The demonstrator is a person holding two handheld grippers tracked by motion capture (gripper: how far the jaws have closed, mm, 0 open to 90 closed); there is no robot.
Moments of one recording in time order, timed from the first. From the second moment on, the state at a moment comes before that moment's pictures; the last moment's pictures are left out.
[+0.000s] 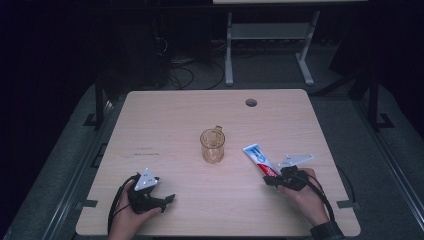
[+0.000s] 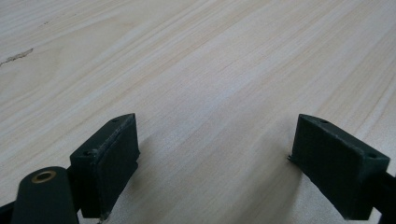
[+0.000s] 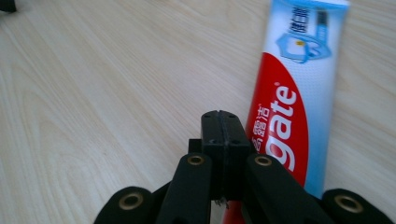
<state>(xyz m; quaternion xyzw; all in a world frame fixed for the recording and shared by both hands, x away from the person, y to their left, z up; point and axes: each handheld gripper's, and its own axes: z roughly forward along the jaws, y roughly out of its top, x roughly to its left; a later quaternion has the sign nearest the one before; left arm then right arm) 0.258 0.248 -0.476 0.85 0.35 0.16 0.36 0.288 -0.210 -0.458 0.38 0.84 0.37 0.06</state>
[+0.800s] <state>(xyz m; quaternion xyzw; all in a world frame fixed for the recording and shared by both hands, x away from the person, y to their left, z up) 0.257 0.248 -0.475 0.85 0.35 0.16 0.36 0.287 -0.227 -0.440 0.40 0.82 0.40 0.07</state>
